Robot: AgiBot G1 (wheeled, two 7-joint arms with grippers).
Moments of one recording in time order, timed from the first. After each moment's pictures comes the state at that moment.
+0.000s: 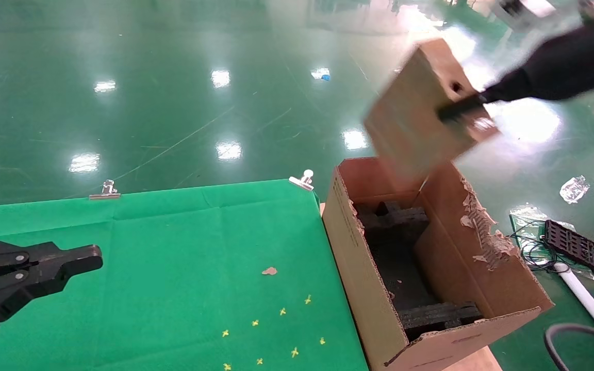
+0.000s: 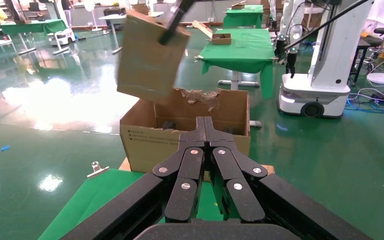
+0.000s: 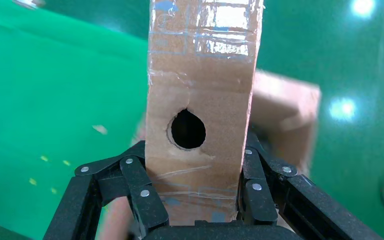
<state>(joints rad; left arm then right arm) -1.08 0.61 0.29 -1.28 0.72 1.49 -0.18 2.39 -0.65 -1.57 0.67 -1.33 -1.45 1.00</state>
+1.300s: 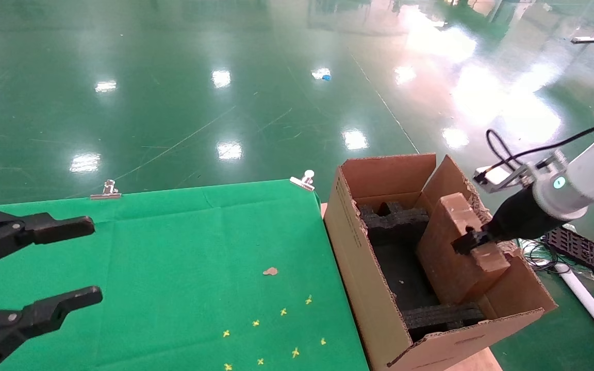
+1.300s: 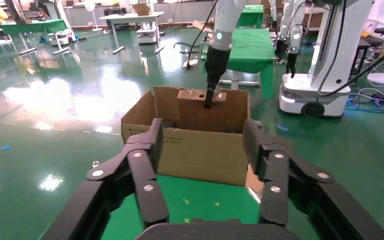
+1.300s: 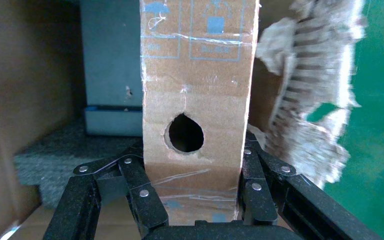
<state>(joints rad) -1.08 0.61 0.29 -1.28 0.72 1.49 -0.18 1.93 -0.81 -1.66 0.17 -1.36 -1.28 0.92</state>
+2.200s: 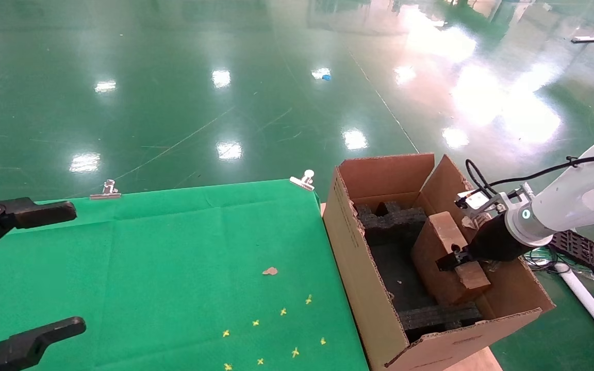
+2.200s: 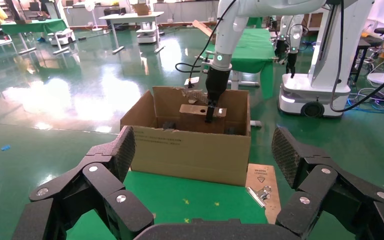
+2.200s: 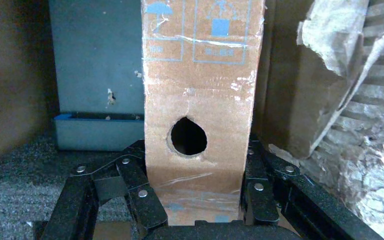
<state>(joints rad) -1.08 0.61 0.30 -1.28 0.72 1.49 -0.18 1.76 -0.88 -1.62 0.04 -1.30 -1.16 0.83</state>
